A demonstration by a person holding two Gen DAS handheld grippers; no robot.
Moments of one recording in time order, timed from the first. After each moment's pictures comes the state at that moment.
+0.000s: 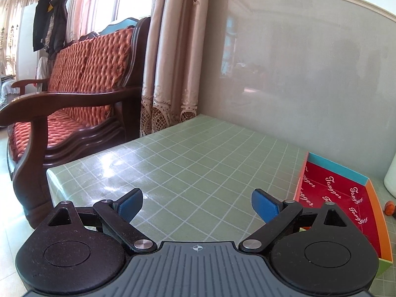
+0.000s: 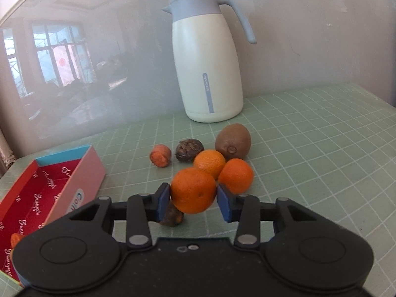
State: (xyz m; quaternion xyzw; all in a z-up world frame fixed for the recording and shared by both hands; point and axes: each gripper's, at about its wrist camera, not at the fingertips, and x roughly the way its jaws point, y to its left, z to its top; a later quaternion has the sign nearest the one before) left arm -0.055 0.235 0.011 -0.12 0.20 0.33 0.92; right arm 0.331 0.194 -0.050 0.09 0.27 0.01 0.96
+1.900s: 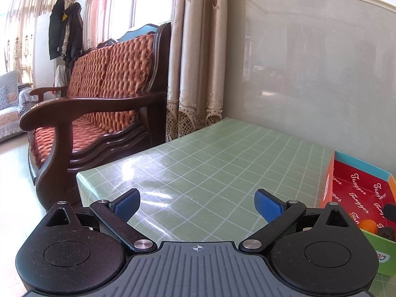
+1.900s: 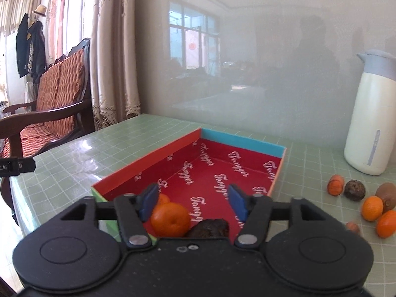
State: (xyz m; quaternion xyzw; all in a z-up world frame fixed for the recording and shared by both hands) left arm -0.080 0.250 0.008 -0.09 0.20 0.37 0.90; right arm 0.277 0.340 -0.036 -0.07 0.20 0.28 0.94
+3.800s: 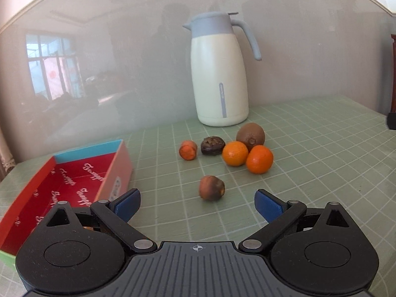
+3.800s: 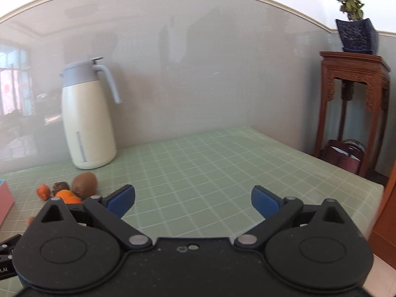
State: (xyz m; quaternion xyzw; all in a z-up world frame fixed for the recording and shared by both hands) left arm 0.061 -0.060 -0.014 0.09 0.24 -0.01 0.97; right arm 0.237 0.037 -0.021 0.05 0.17 -0.19 0.97
